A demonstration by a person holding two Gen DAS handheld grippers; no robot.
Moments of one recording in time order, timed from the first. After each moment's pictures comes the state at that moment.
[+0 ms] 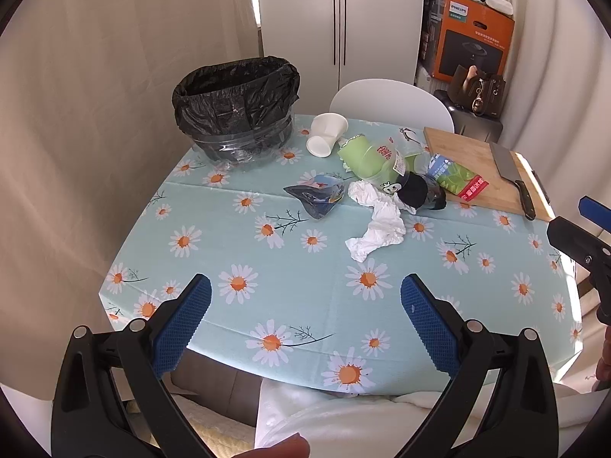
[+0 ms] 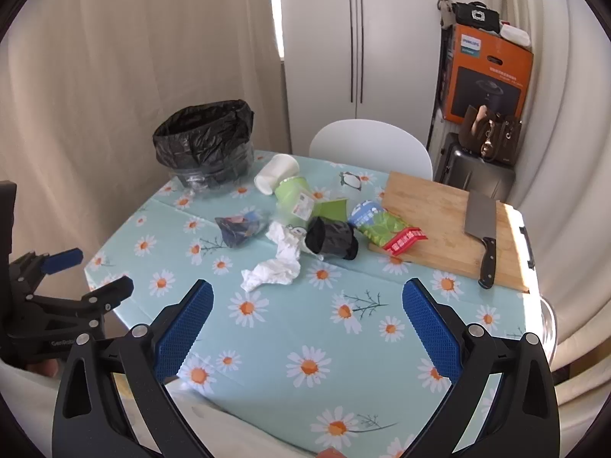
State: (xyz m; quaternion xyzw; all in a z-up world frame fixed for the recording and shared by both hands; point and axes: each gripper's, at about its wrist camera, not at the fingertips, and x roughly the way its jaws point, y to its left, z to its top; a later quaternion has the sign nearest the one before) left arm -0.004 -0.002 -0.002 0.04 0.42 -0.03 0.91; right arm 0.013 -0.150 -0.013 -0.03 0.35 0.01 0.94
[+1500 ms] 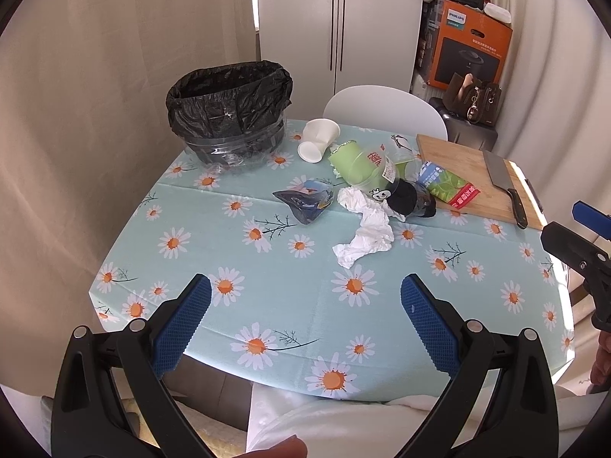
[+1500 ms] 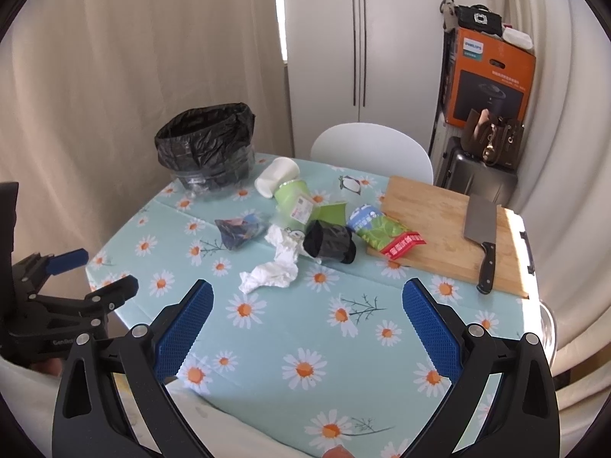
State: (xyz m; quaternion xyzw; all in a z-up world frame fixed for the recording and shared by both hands) left arm -0.004 -0.011 -0.001 0.03 0.41 -0.04 0.91; right arm 0.014 -0.158 -0.010 -0.03 0.34 0.01 0.94
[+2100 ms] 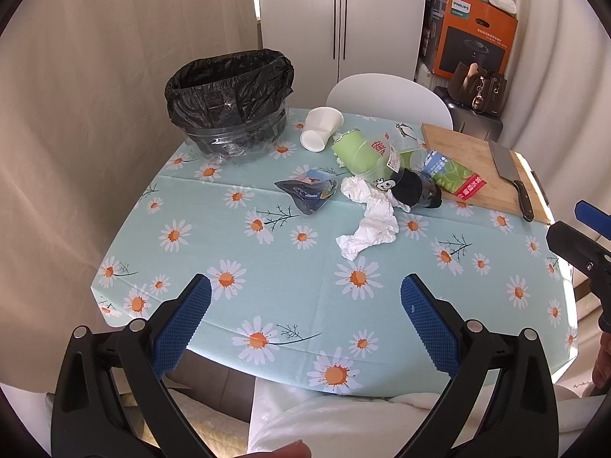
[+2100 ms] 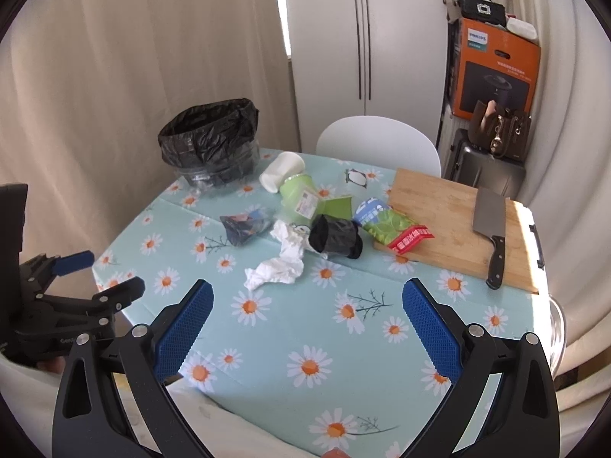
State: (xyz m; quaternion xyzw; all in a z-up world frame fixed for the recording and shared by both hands) left arm 0.004 -0.014 -0.008 0.03 0.43 -0.04 0.90; right arm 0.021 -0.165 -0.016 -0.02 0.36 0.03 0.93
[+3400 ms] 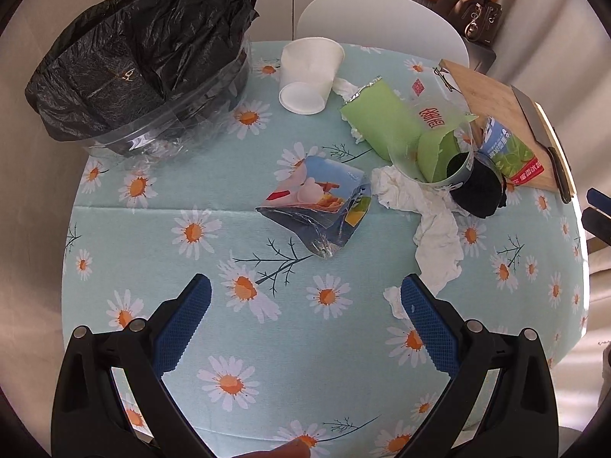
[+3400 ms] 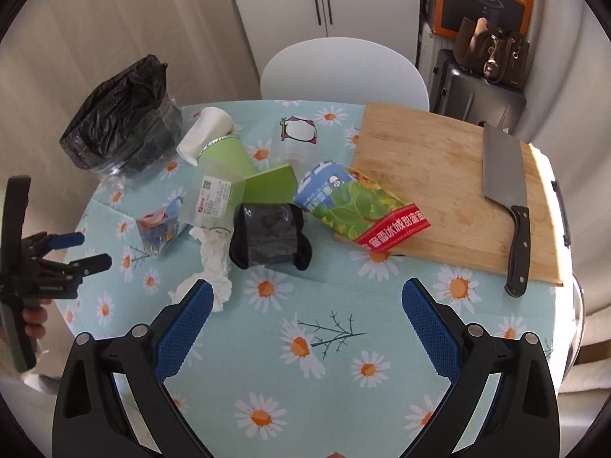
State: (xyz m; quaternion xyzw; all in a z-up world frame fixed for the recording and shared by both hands) left arm 0.207 0.003 -0.095 0.08 0.57 -0.14 0.80; right arm 0.173 -0.242 -0.082 0.05 0.48 -0.03 0.87
